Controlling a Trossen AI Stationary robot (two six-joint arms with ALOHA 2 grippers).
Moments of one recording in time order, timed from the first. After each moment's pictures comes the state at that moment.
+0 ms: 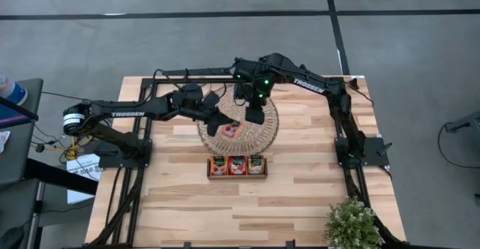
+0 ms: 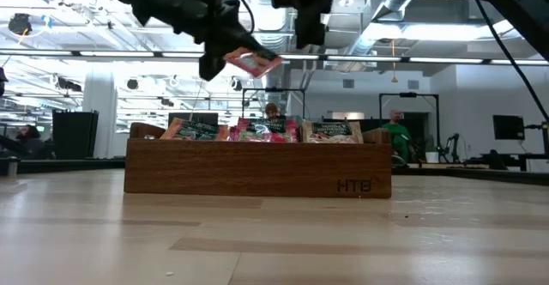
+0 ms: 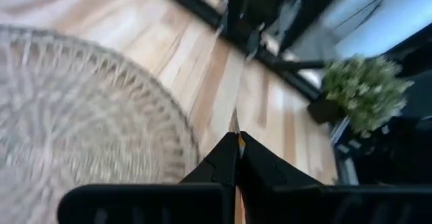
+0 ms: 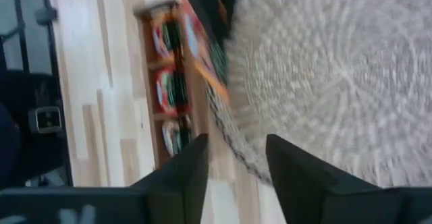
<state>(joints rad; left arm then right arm) 0.31 1.33 0.85 0.09 0.36 -0.48 -0.29 2.12 2.36 -1.55 -0.39 -0.16</state>
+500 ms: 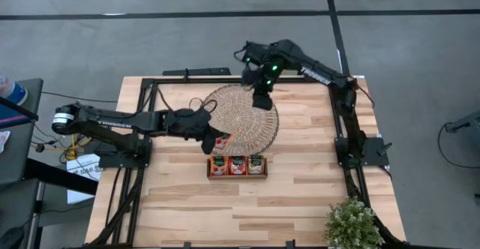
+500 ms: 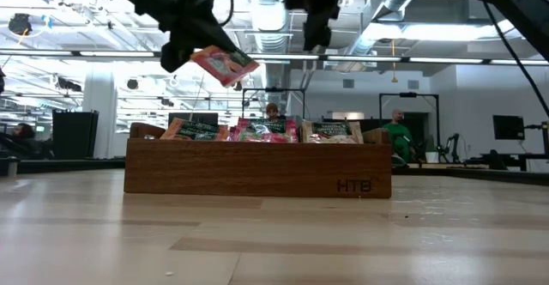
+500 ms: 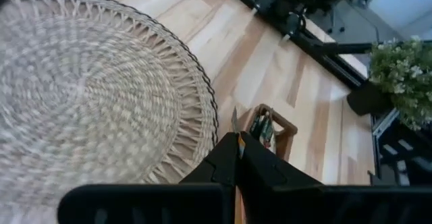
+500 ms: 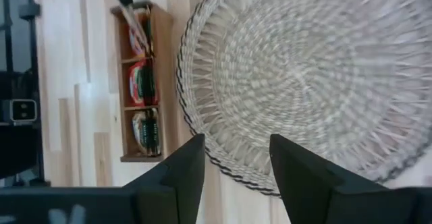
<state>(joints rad) 0.04 1.18 0.78 -0.09 -0.07 -0.61 -0.40 2.09 2.35 -1.57 -0.40 -0.32</state>
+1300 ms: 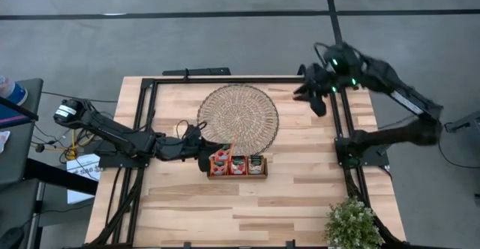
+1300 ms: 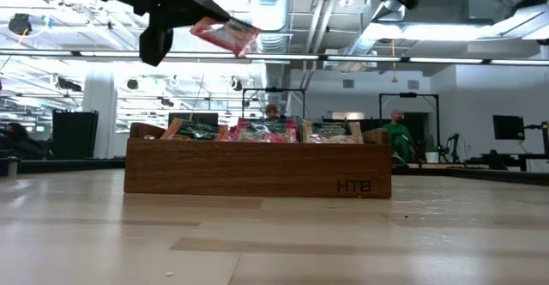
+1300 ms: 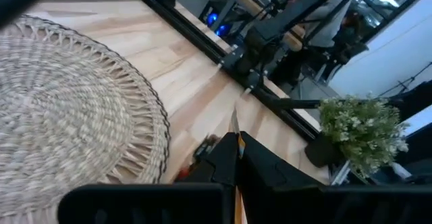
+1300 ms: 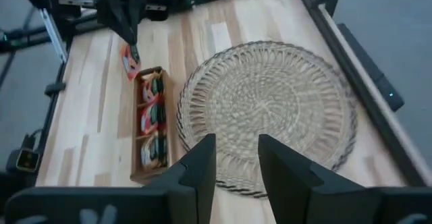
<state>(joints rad) -0.30 1.18 0.58 0.36 -0.52 -0.76 -0.53 1.15 1.45 -1.05 -0.42 -0.19</state>
